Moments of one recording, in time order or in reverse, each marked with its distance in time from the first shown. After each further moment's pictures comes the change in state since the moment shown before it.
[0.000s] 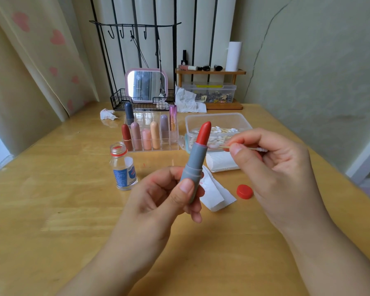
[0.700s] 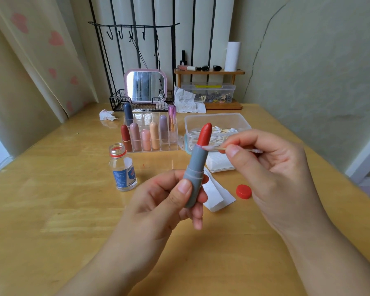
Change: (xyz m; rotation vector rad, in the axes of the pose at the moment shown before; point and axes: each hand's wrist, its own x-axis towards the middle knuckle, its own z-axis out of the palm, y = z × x) left_hand 0.000 -0.003 -0.003 -0.151 -0.102 -0.047; right_hand -0.001 -0.001 0.000 0.053 -0.053 -0.010
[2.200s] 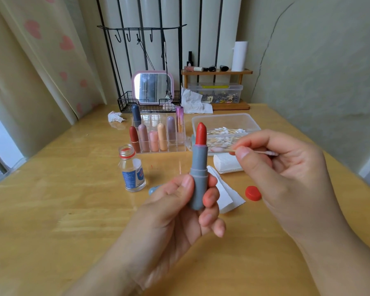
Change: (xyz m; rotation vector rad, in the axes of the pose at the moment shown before) left_hand 0.006 -0.004 -0.001 -0.594 -0.215 -0.193; right_hand -0.004 -0.005 0.002 -0.050 0.034 -0.025
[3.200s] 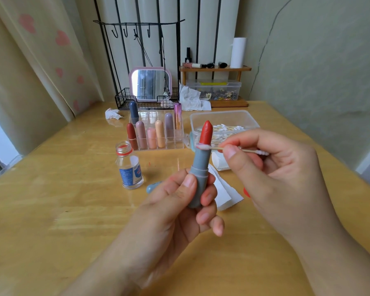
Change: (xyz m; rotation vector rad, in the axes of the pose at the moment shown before) left_hand -0.002 -0.003 0.003 0.089 0.041 0.044; right_hand -0.003 -0.004 0.008 -0.072 0.015 -0.036
